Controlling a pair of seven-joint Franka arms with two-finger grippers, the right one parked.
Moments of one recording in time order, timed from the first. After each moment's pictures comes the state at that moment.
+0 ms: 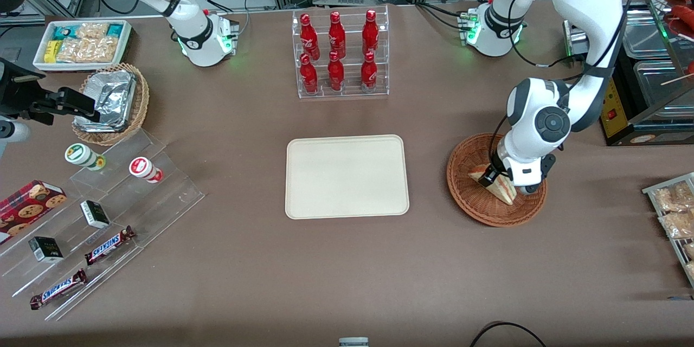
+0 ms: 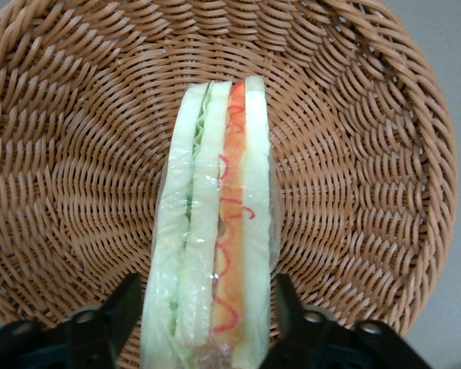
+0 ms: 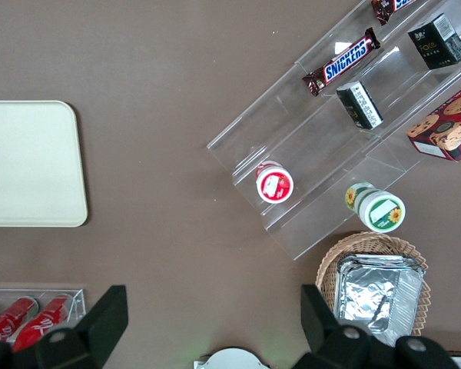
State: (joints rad) arm -0.08 0.29 -0.14 -2.20 0.02 2.43 -1.10
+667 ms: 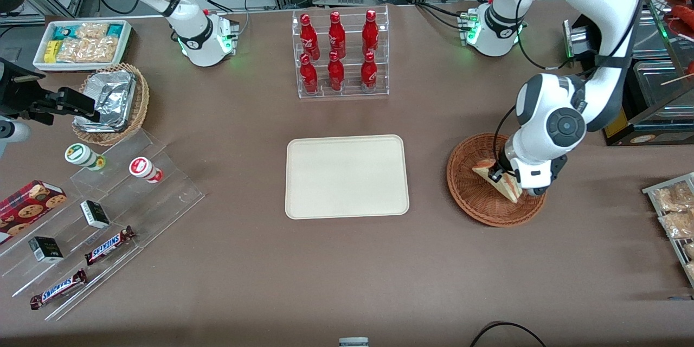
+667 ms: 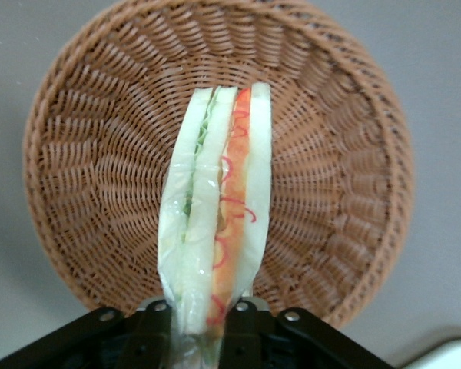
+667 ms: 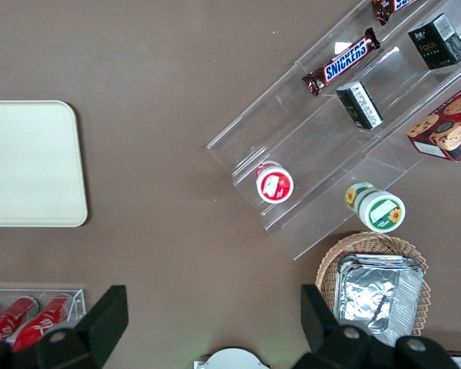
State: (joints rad) arm -0.08 0.25 -0.15 -2.04 0.02 2.16 -1.08
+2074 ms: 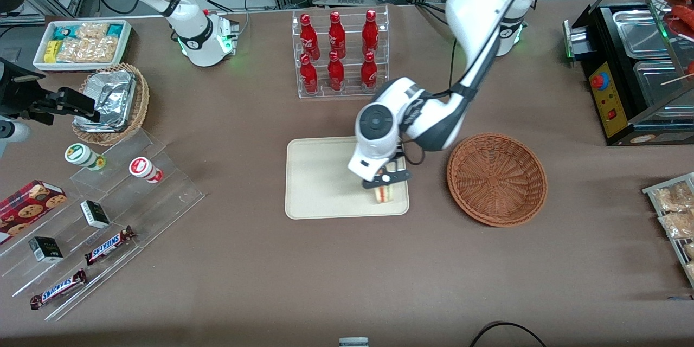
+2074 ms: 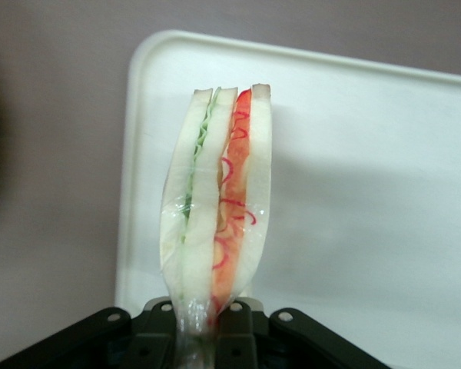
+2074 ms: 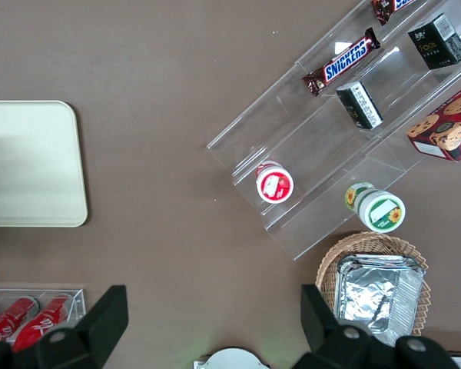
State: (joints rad) arm -0.61 0.67 -0.16 -1.50 0.08 2.03 -0.98
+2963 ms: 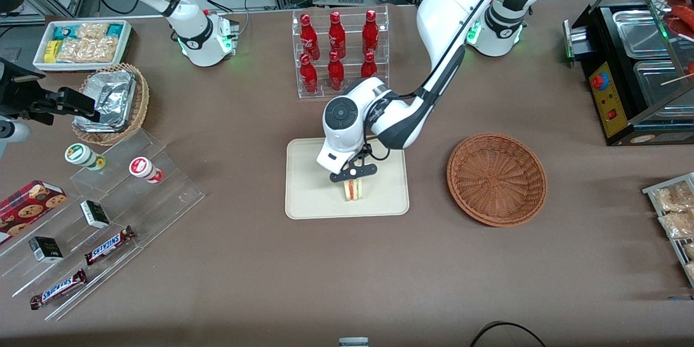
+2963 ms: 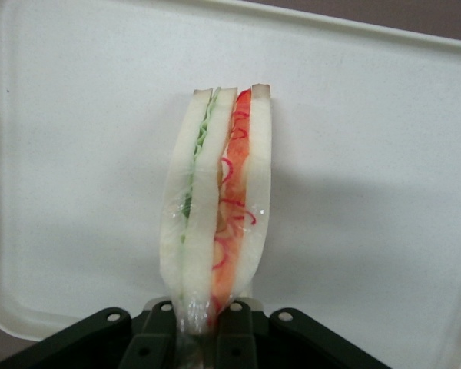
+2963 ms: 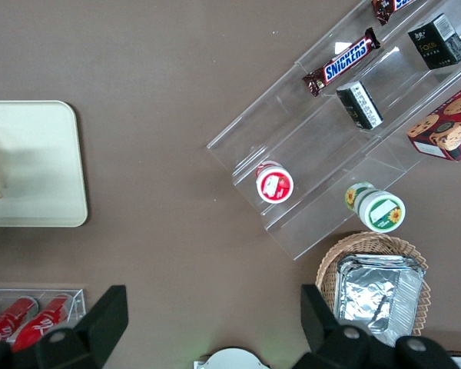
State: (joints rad) arm -0.70 0.78 -0.16 -1.39 0.08 2.10 -1.06
